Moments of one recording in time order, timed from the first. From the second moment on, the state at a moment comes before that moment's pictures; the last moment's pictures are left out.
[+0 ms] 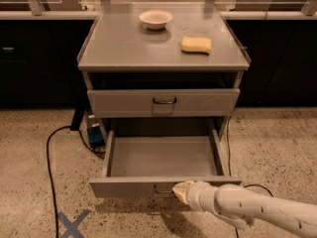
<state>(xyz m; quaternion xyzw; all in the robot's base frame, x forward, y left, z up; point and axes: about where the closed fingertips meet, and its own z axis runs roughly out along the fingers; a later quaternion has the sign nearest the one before) 0.505 -0.088 0.425 -0.35 0.84 0.17 0.38</state>
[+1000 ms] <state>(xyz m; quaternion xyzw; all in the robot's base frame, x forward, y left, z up) 0.547 -0.081 0.431 -0.36 0.83 0.15 0.40</state>
